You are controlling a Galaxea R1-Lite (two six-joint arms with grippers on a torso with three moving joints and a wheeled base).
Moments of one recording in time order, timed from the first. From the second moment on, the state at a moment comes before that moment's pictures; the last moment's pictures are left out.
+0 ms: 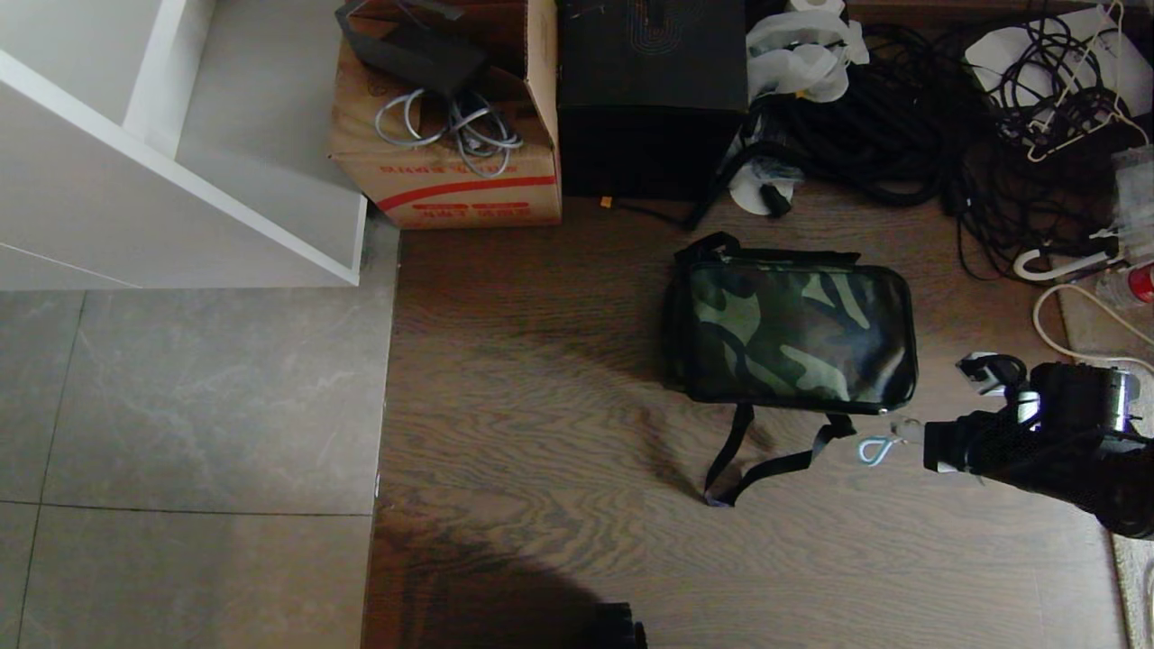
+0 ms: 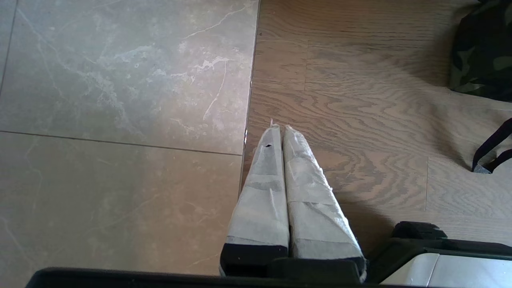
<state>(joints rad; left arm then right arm) 0.00 0.00 0.00 -0.02 0.02 -0.04 -0.27 2.07 -0.63 -0.91 0.44 -0.12</state>
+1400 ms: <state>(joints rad) 0.00 0.00 0.00 -0.02 0.02 -0.04 -0.35 2.10 -0.63 -0.78 0.58 -0.38</state>
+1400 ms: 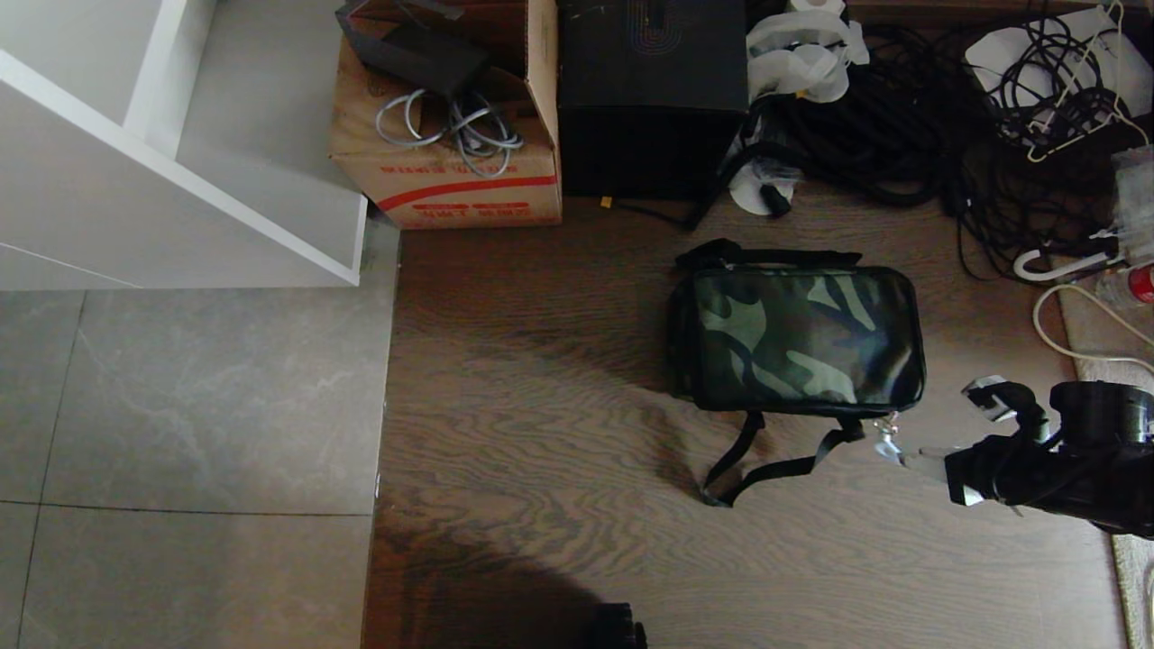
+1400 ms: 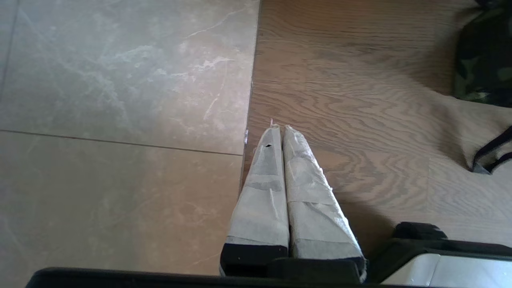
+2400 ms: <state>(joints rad) 0.00 0.00 0.00 -0.02 0.02 -0.04 -0.48 1.87 -0.69 -0.54 0.80 -0.18</state>
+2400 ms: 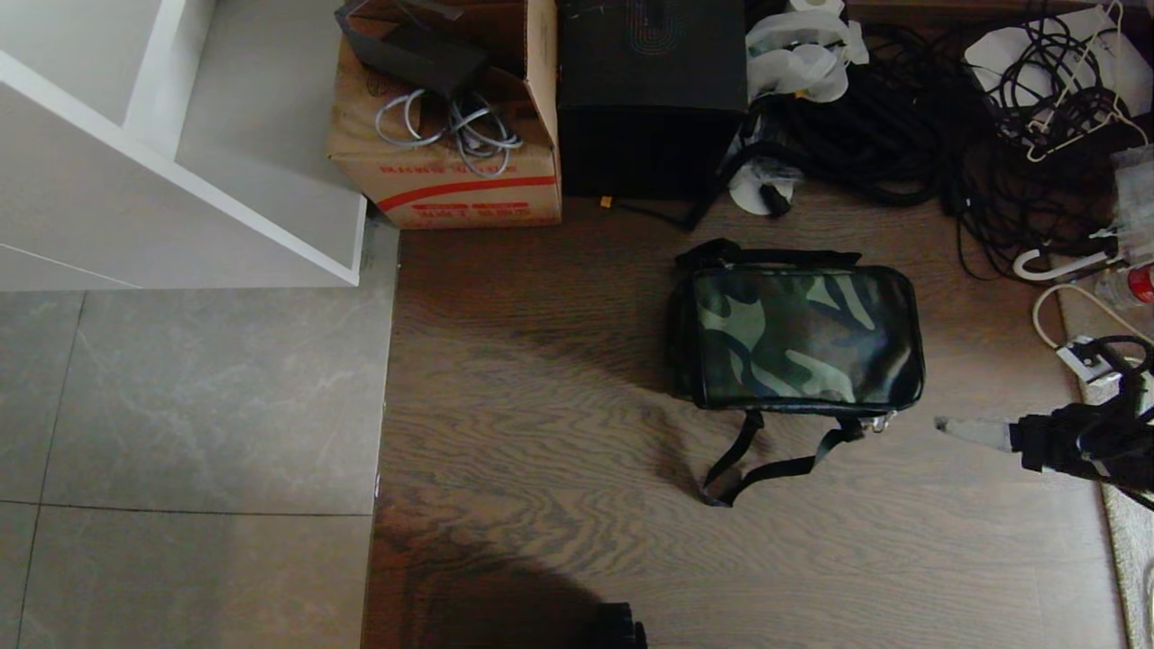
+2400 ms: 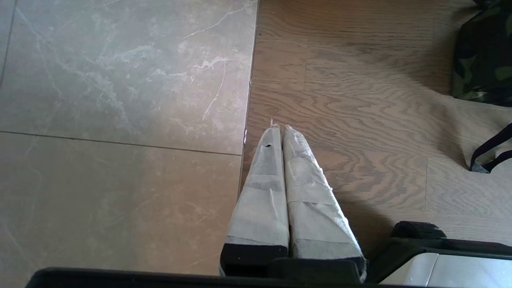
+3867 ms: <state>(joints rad) 0.00 0.00 0.00 -0.02 0.02 -0.04 -0.23 2.27 -0.85 -1.24 0.57 0.70</state>
